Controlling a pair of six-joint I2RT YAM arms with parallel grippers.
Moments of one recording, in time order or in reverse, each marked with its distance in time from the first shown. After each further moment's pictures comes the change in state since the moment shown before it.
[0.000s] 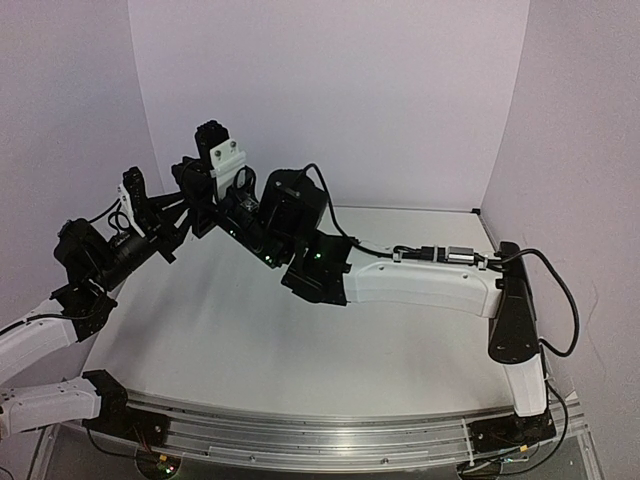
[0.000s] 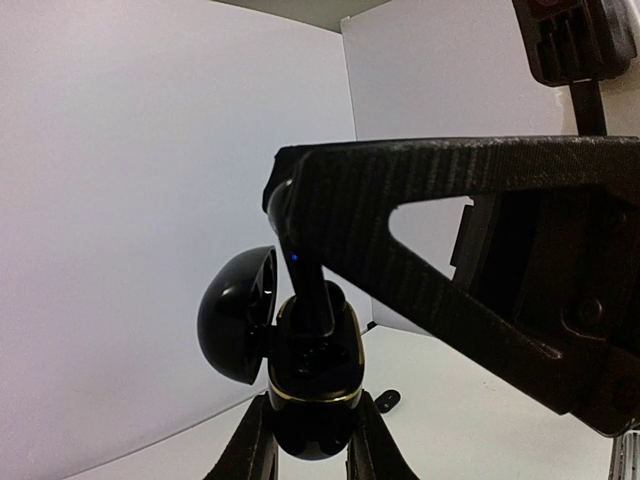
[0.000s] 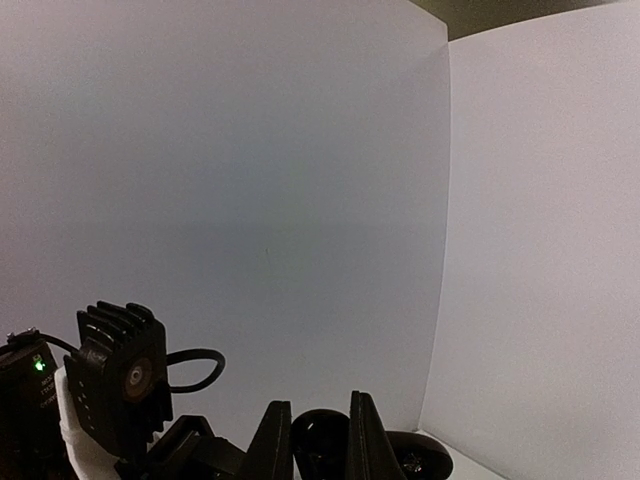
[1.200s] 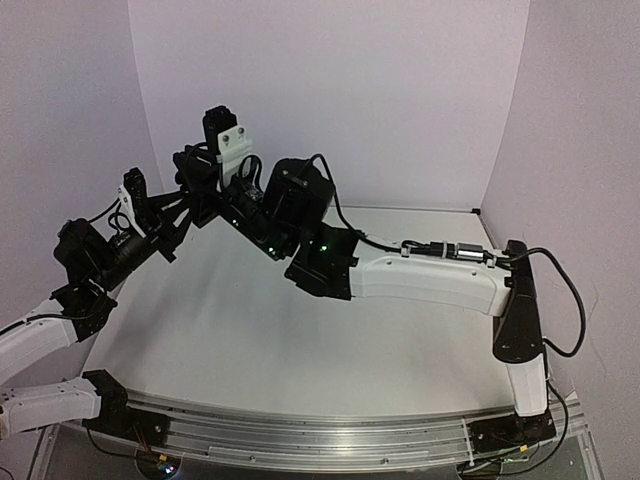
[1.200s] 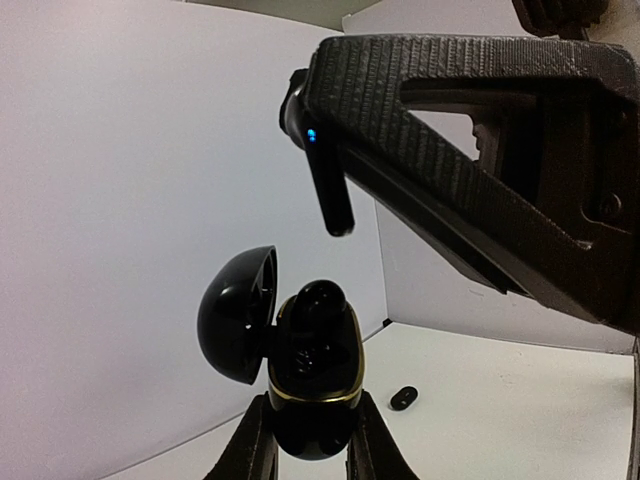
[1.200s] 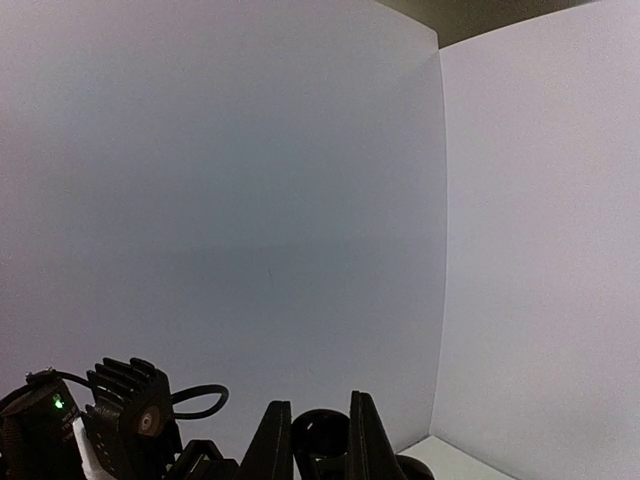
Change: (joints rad) left arm 0.000 0.000 0.000 0.000 -0.017 0.055; right arm 0.000 -0.022 0.021 -0.022 0.006 0.056
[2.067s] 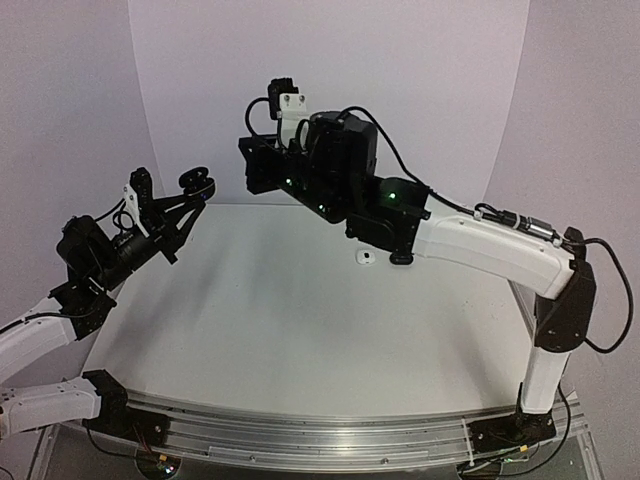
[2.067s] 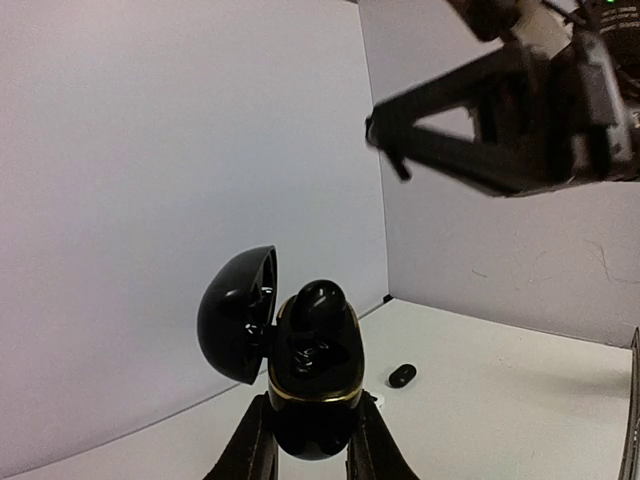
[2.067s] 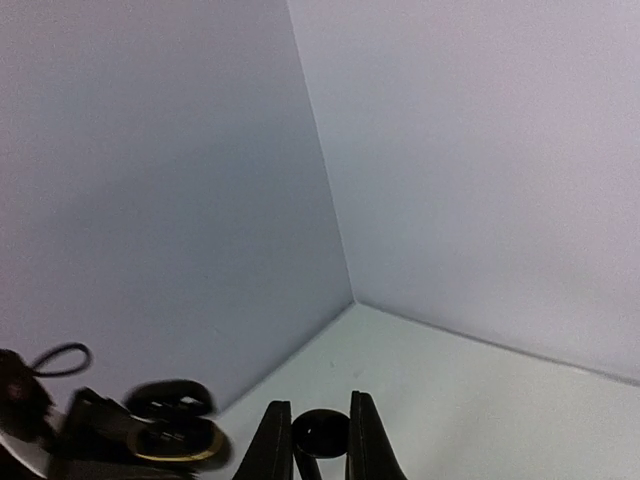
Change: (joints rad) left arm 0.000 0.000 0.020 -0.106 -0.028 -0.017; right arm -0.097 -0.207 -0.038 -0.556 0.187 0.303
